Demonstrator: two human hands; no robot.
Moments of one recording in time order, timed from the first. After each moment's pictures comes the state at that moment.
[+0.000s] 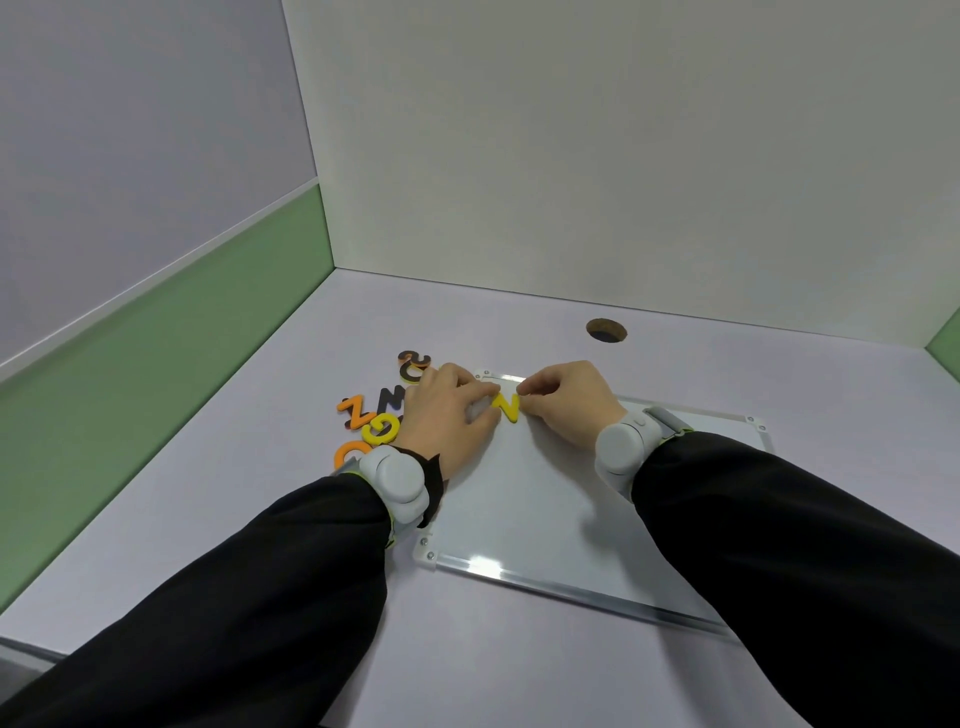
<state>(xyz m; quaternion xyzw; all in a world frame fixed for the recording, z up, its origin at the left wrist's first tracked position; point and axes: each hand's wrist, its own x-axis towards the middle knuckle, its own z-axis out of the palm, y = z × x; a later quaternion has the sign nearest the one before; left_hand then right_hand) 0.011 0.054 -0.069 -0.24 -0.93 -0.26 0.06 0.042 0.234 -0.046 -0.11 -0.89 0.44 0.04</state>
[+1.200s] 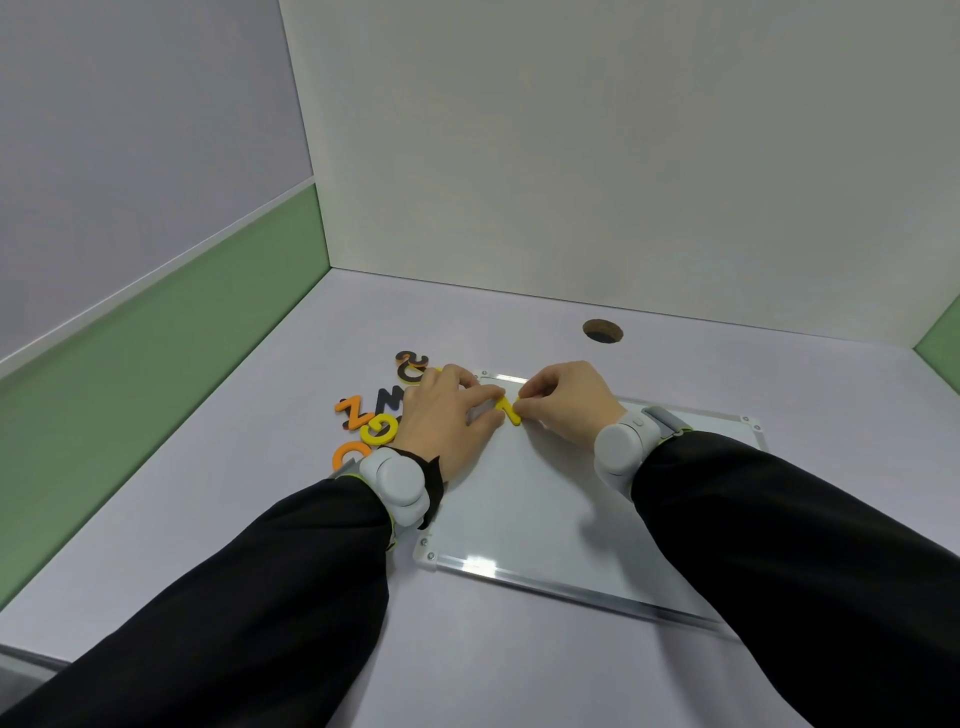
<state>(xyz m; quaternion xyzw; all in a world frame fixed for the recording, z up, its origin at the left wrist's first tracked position) 0.013 0.055 -0.069 -0.26 -0.94 -0.22 0.06 0.045 0.234 -0.041 -0.12 -0.90 0.41 0.04</state>
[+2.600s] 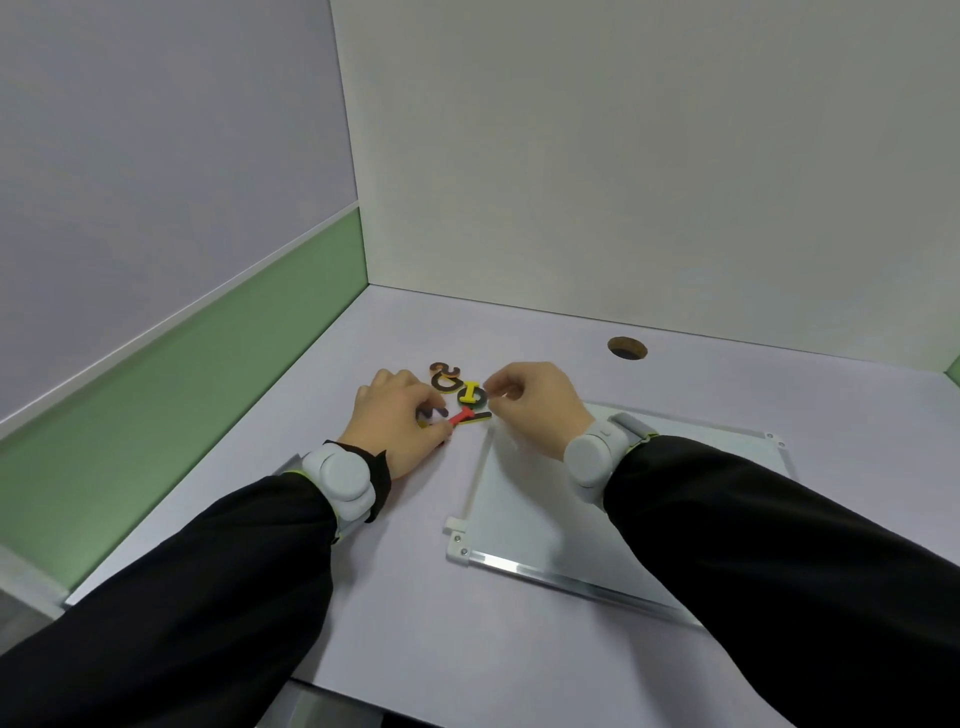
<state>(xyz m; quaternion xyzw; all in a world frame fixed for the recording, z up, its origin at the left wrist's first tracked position) 0.008 -0.027 -0.048 -0.20 -0.95 -0.22 0.07 0.044 0.168 -0.024 -0.01 -0.91 0.40 0.07</state>
